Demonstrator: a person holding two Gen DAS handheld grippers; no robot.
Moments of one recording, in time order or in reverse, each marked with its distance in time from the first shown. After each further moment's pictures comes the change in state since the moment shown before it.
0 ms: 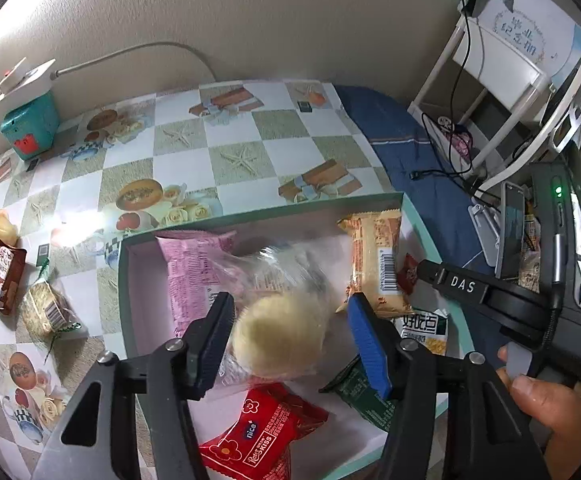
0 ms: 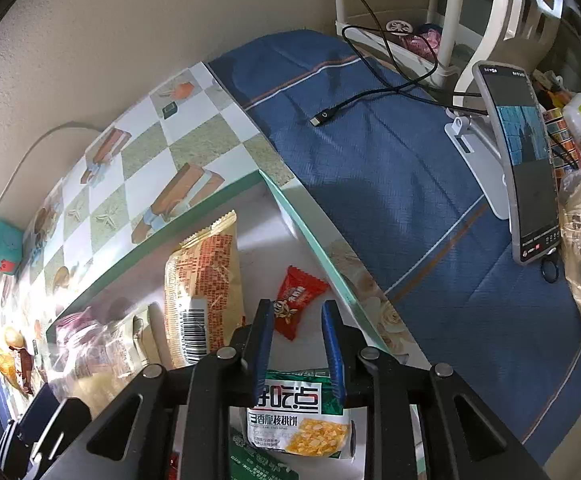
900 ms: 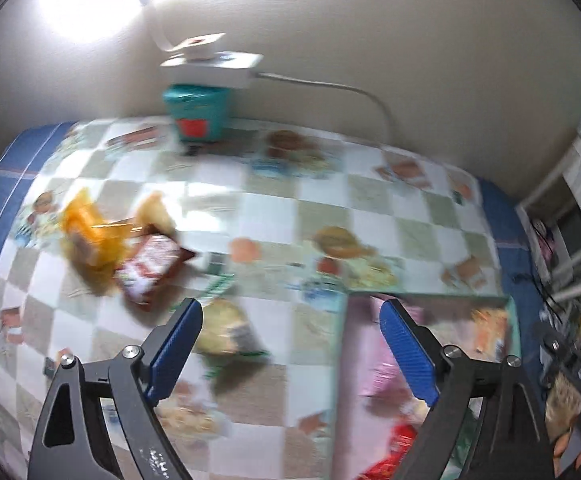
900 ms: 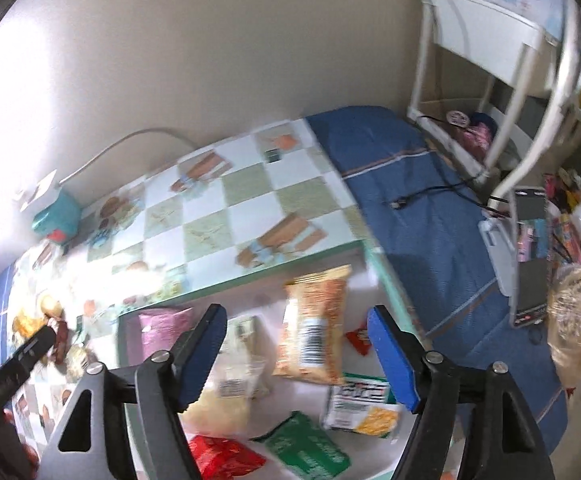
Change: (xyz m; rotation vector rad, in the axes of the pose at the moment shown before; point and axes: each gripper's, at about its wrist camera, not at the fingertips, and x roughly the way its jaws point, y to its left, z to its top) left arm -0.059 0.153 0.010 -0.338 -0.104 0.249; right arm -0.075 0.080 -0.007 -0.224 -0.157 0.060
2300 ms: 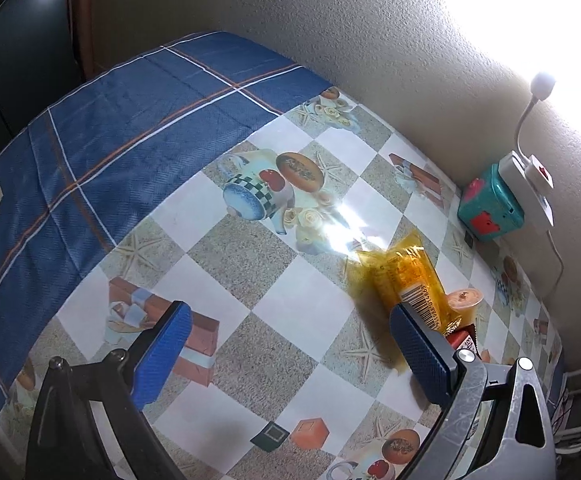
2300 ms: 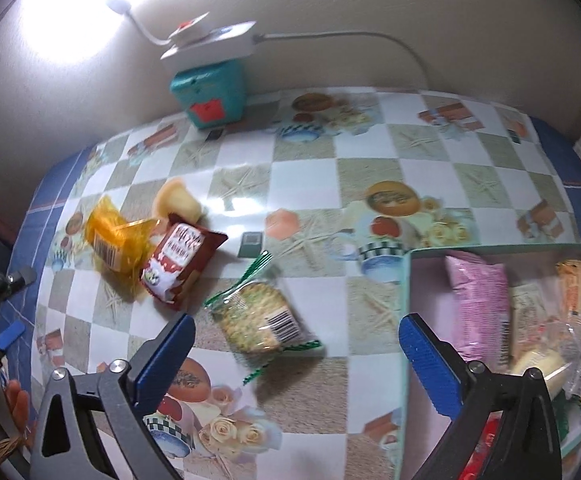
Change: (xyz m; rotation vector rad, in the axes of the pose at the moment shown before) left arm -0.002 0.292 -0.005 -0.526 -0.044 0.155; right arm 0.051 0.249 -0.074 -0.296 0.108 0.186
